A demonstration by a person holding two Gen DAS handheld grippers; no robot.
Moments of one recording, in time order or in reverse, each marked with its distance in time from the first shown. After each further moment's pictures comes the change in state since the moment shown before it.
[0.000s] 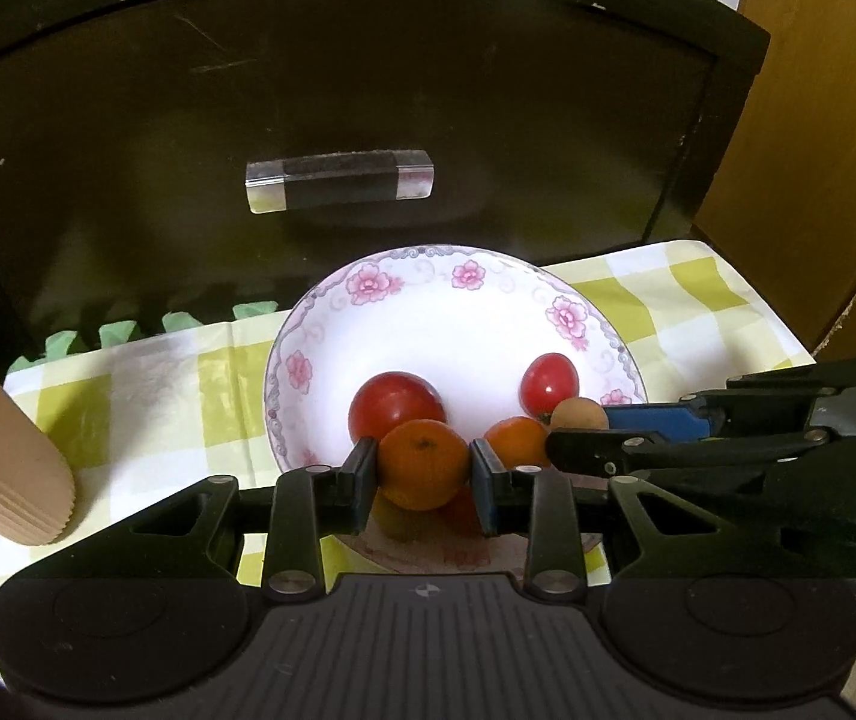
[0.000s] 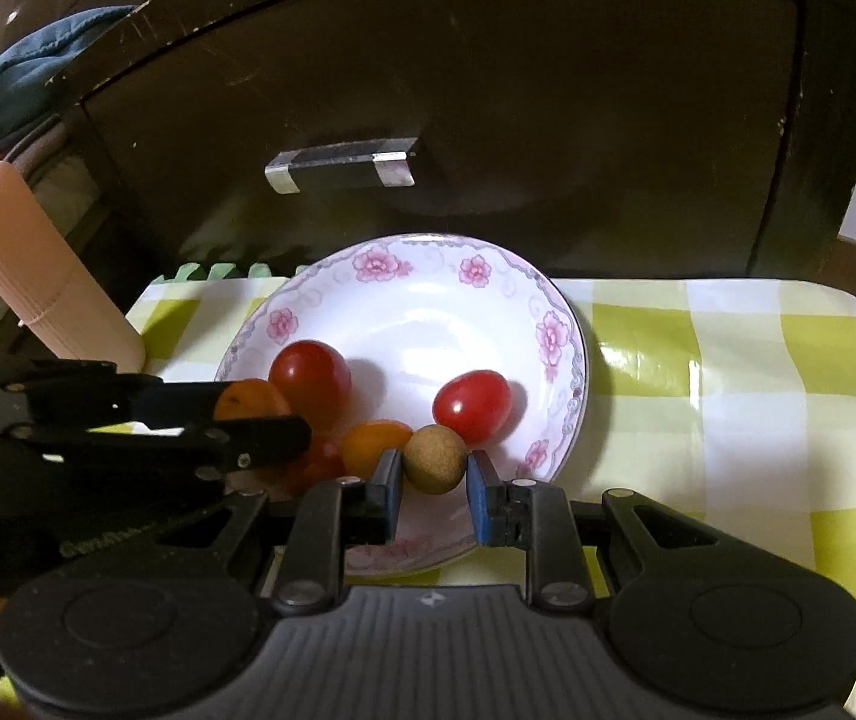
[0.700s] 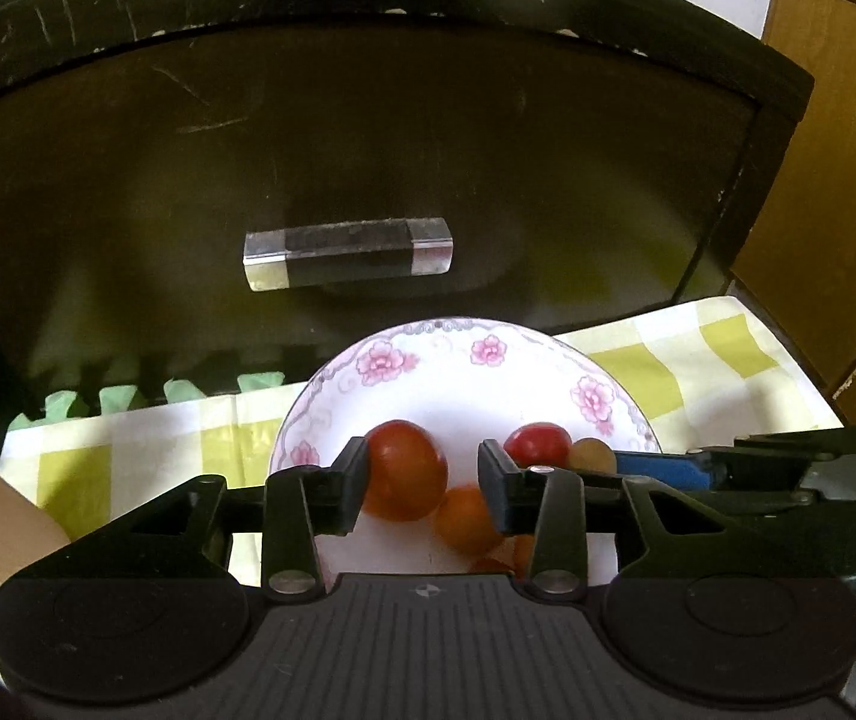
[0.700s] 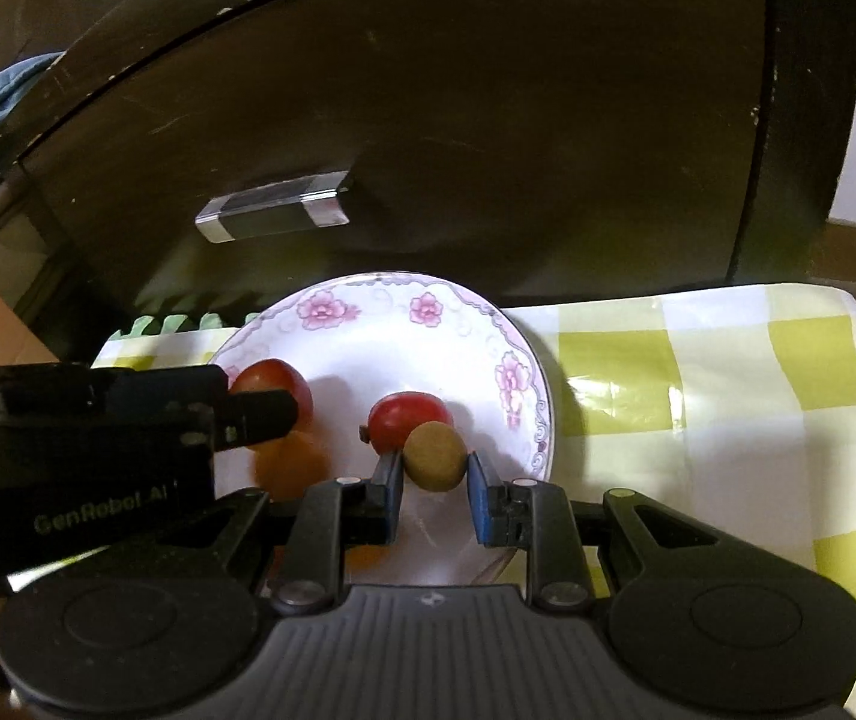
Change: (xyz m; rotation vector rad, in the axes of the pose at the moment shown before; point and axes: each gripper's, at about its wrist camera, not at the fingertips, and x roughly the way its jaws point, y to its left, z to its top) left arm 0.016 0.000 0.023 -0.015 -0.046 0.036; right arm 0.013 -0.016 0.017 0.102 -0.024 -0.034
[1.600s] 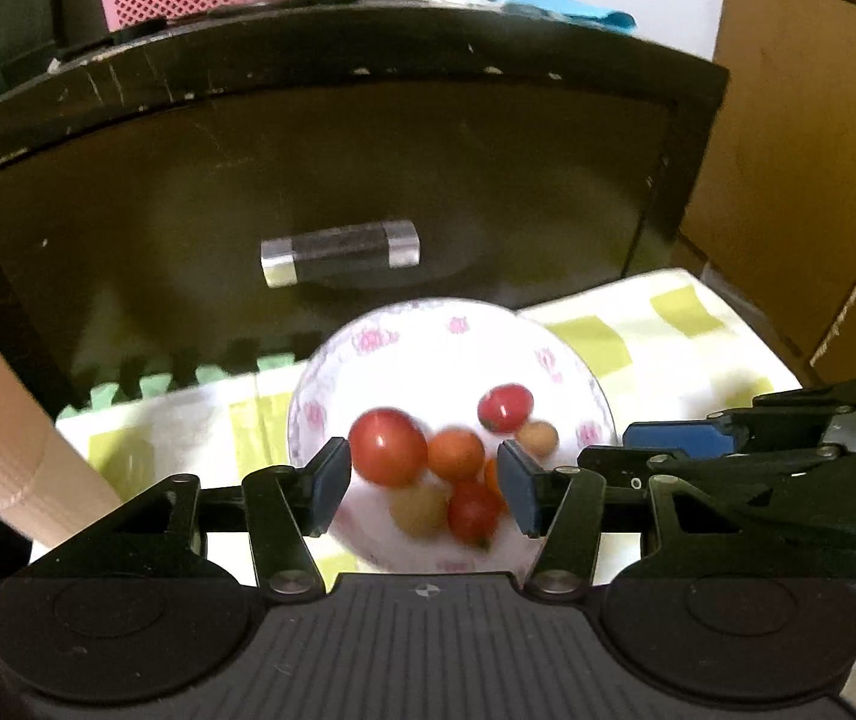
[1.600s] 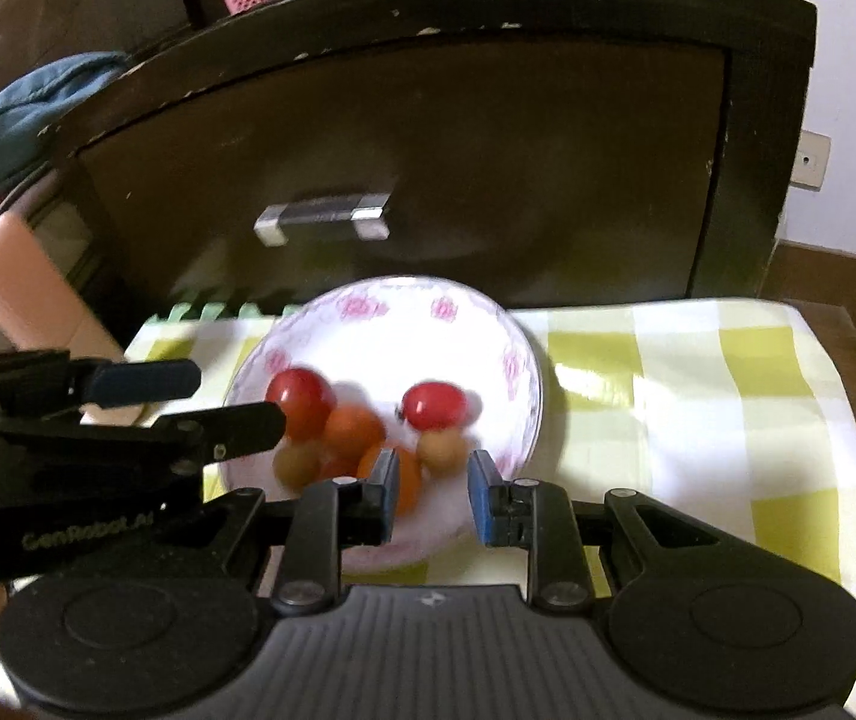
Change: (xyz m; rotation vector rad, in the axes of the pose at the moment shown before) left arm -0.055 -0.011 -0.023 0.071 -0.008 -0.004; right arm -0.056 0.018 -0.017 -0.049 -0.014 -0.025
